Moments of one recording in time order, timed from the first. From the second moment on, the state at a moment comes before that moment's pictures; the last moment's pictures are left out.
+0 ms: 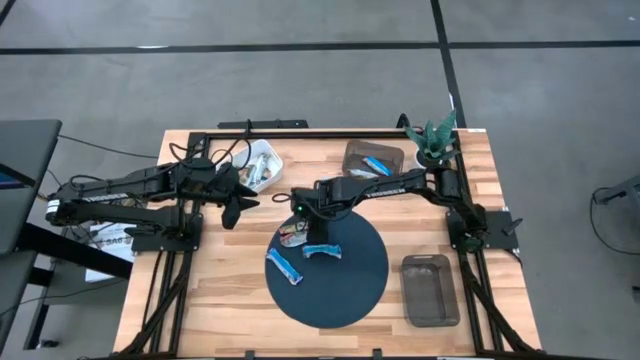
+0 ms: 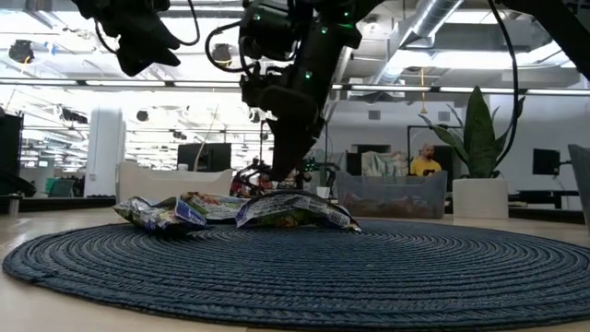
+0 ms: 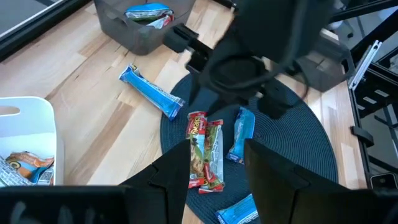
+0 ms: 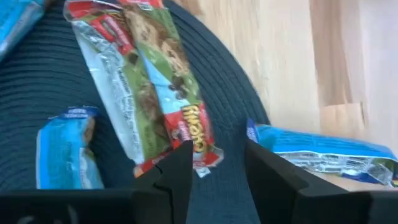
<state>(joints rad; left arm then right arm) 0.15 0.74 0.76 -0.57 0.06 -0.35 -0.01 2.17 1.76 -0.82 0.07 0.01</state>
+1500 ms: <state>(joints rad) 0.13 0.74 0.76 -0.62 0.08 -0.30 -0.02 2.24 1.76 -0.78 -0.08 -0.09</state>
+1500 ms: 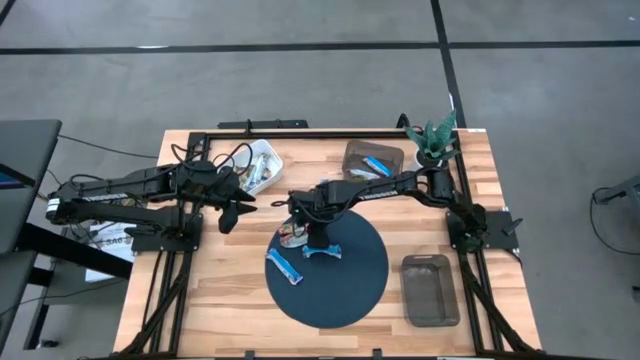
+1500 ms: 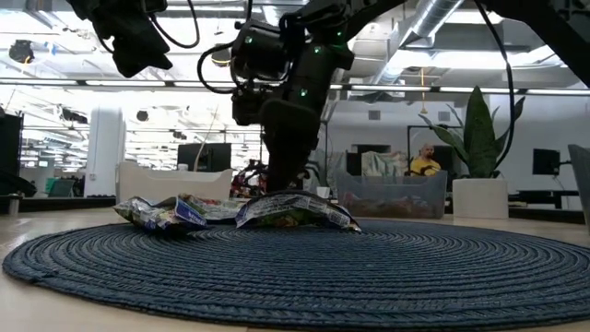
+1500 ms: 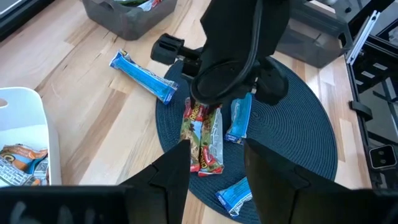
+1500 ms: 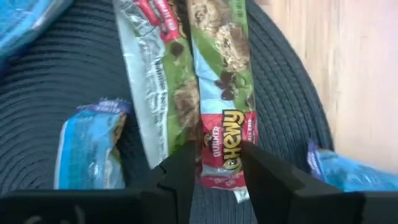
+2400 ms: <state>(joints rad) 0.13 0.74 0.76 -0.62 0.08 -0.32 -0.02 2.26 1.76 -0.78 -0.05 -0.05</state>
